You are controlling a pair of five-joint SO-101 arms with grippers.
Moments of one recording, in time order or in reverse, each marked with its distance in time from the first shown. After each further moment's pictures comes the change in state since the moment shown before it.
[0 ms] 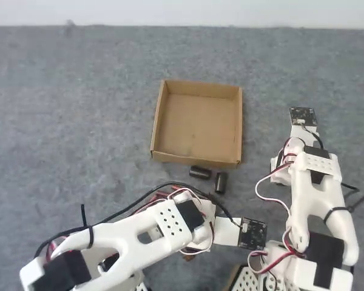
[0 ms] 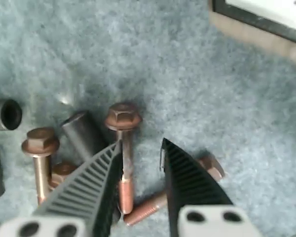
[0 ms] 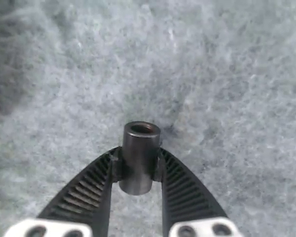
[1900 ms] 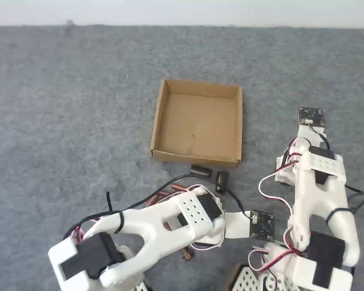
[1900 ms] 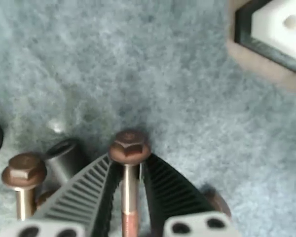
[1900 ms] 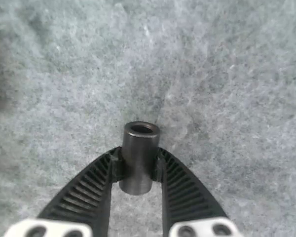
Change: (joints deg) left arm -0.9 16.7 -8.7 -0.9 4.0; right arm 2.5 0.0 -0.6 0.0 -1.3
